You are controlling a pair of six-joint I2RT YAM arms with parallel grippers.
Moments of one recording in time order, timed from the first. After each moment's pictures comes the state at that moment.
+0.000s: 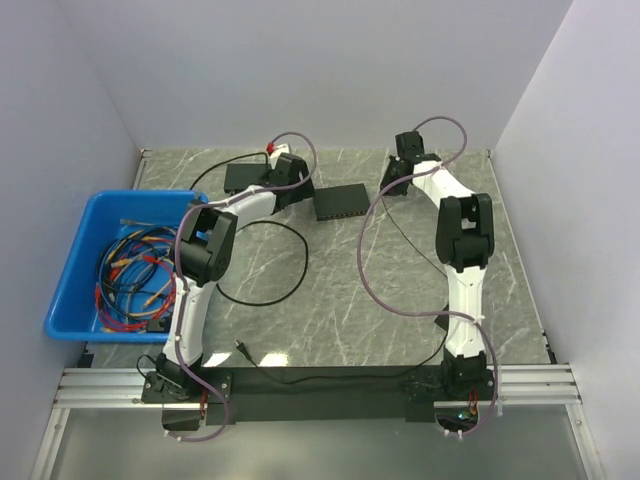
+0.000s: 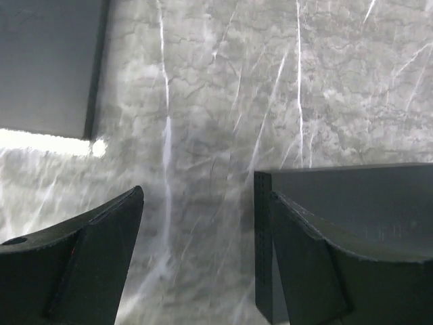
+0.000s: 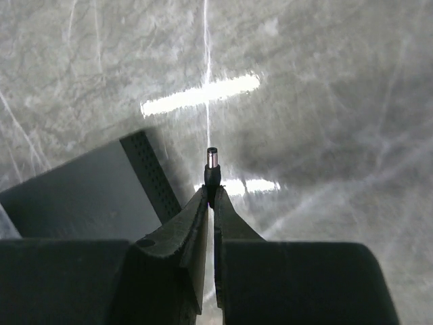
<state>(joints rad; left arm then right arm) -0.47 2.23 1.65 -0.10 -0.25 -0.63 0.15 2.28 1.86 -0.53 -0.07 0.52</state>
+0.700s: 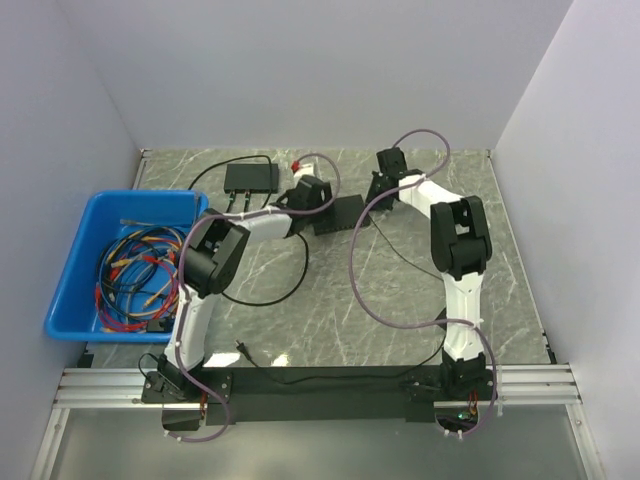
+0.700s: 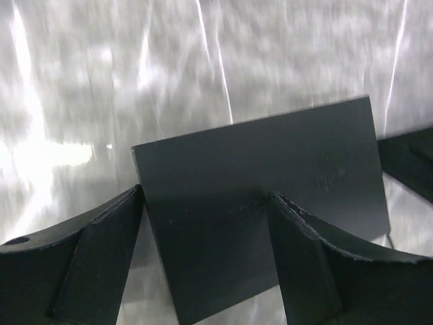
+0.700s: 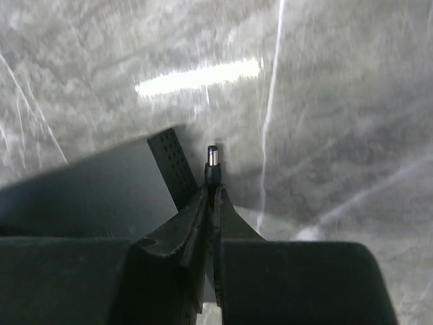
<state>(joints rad) -0.59 2.21 1.52 0.05 -0.20 -0.62 0.25 2.25 1.71 -0.43 -0.06 0.54</state>
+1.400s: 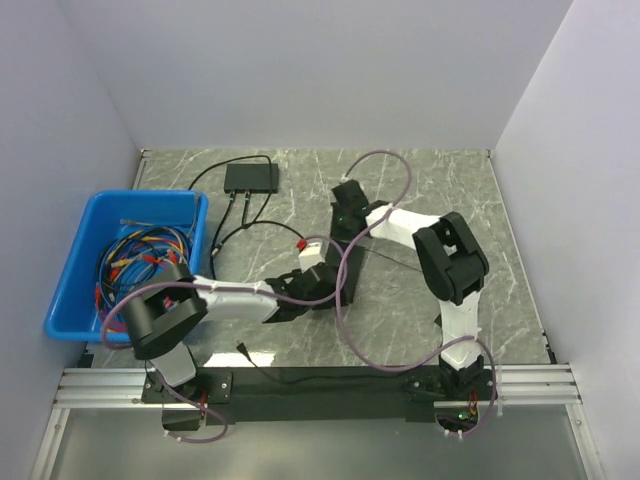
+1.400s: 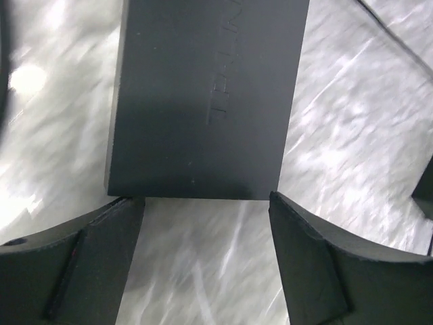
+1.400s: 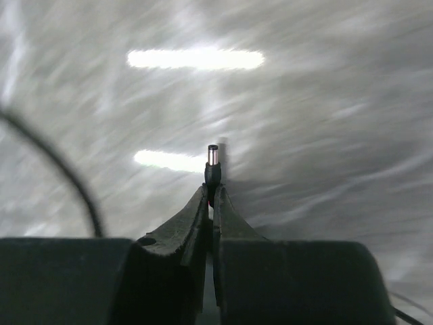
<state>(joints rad) -1.05 1.68 0.82 0.11 -0.34 -0.99 0.52 2.03 1.34 -0.25 0.03 0.56</state>
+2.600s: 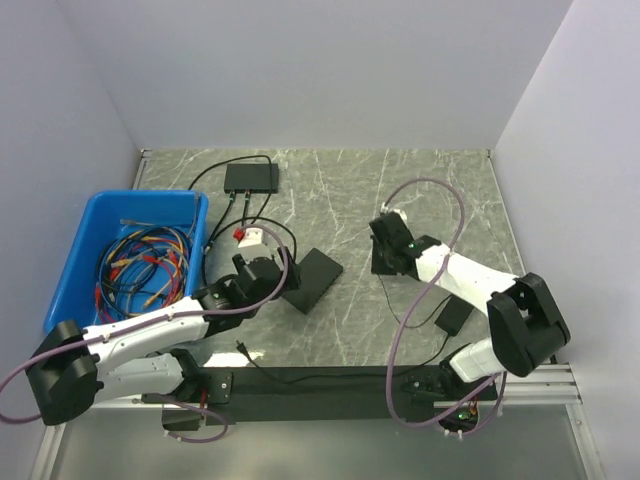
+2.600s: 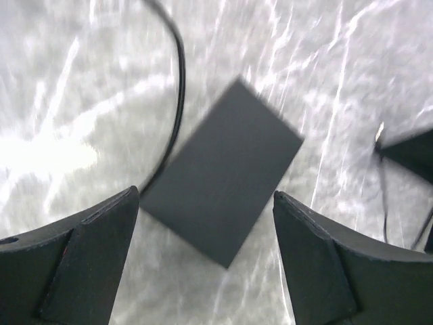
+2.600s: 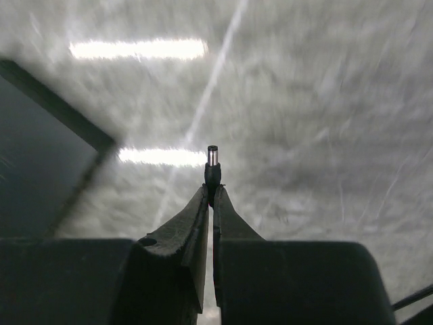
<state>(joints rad) -0.94 1.09 0.59 -0.12 -0.57 -0.86 0.55 1.44 0.87 -0.42 0.21 0.52</state>
